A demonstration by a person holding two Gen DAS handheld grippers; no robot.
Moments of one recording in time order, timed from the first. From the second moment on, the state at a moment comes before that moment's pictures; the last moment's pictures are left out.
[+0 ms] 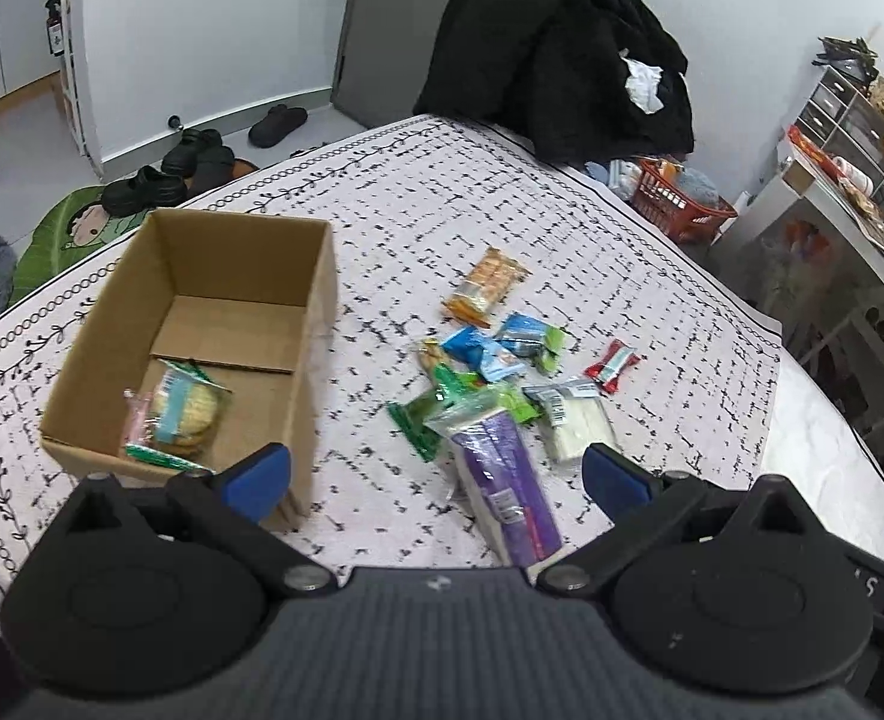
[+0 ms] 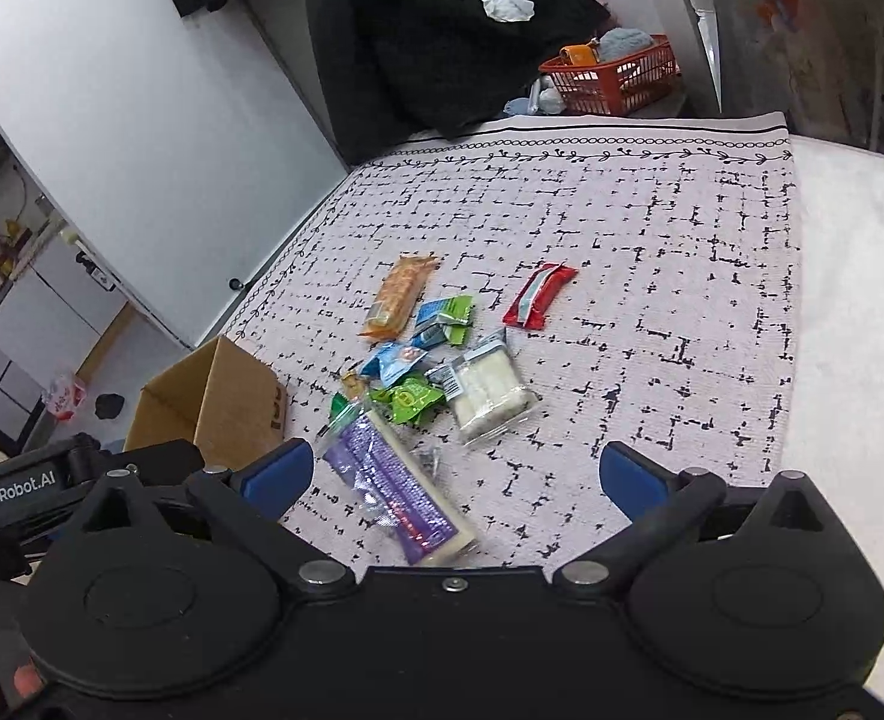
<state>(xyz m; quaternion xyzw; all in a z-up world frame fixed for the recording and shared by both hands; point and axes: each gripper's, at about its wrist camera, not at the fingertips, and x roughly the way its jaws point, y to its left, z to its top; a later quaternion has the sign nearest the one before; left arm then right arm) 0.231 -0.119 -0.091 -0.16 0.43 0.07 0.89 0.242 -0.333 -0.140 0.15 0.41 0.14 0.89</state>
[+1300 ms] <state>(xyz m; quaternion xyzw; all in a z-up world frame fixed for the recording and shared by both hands) 0.278 -0.171 -0.195 -0.27 0.46 0.10 0.84 0.301 -0.374 -0.203 0.17 0.46 0.15 0.86</state>
